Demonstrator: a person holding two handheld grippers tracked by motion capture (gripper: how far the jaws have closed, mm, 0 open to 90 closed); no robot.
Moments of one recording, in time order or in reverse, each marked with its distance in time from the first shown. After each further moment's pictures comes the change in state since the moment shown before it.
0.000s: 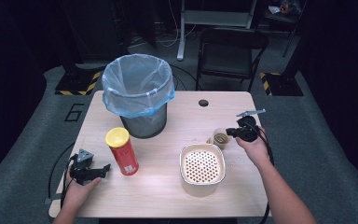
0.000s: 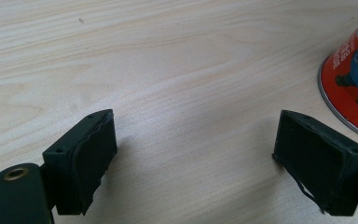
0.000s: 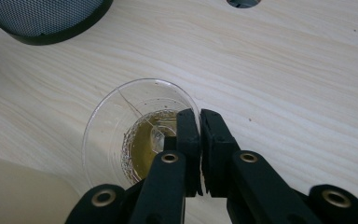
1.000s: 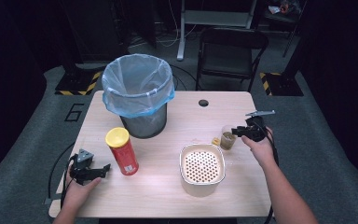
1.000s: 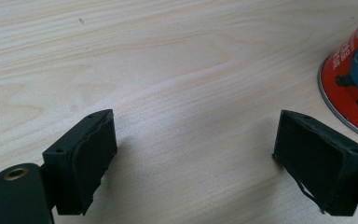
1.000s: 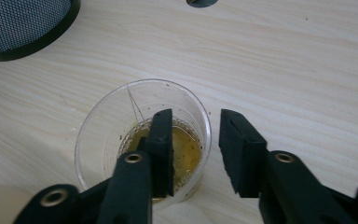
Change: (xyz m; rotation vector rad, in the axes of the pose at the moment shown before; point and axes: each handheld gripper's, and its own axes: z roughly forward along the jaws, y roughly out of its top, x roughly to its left) left arm 0.000 0.000 0.000 0.003 -0.001 -0.002; right arm -0.028 -0.011 -0.001 -0.048 -0.039 0.069
